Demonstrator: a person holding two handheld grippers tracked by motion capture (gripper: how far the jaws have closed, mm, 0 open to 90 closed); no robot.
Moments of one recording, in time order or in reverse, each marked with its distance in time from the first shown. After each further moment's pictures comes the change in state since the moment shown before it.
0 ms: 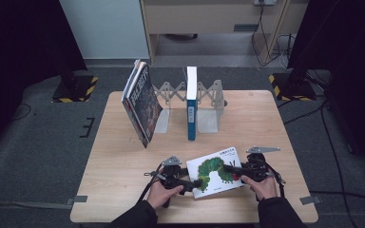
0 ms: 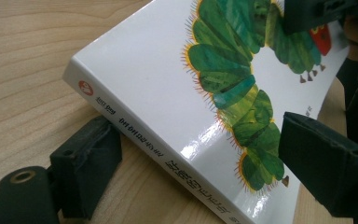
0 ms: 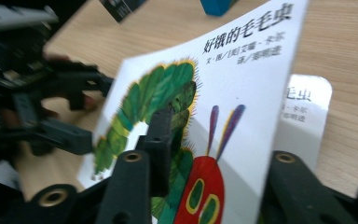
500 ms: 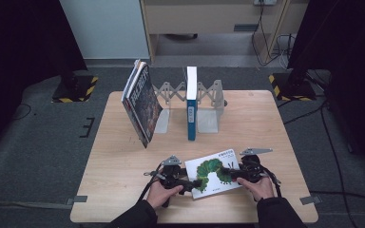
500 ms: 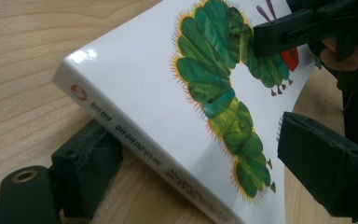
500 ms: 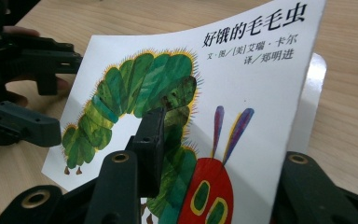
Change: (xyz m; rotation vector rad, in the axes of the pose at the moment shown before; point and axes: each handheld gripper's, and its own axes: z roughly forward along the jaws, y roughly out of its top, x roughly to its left) left arm 0.002 0.000 -0.001 -0.001 -0.014 -0.007; right arm -0.001 -0.005 0.017 0.042 -0.045 -0.047
